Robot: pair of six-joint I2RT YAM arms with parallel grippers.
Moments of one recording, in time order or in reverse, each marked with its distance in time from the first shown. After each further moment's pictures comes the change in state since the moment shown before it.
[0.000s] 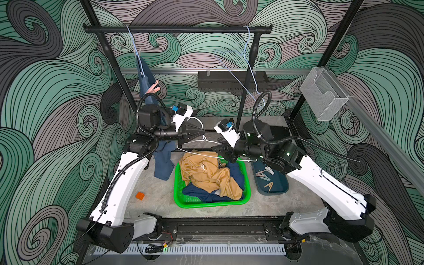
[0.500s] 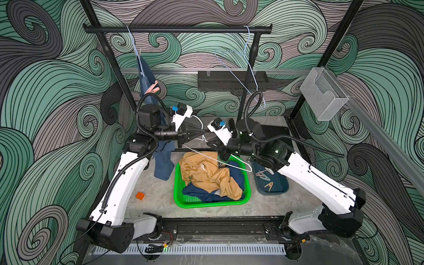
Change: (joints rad) left arm 0.000 0.000 0.000 0.000 0.000 -0.003; right arm -0.001 0.039 -0.011 0.092 -0.038 0.013
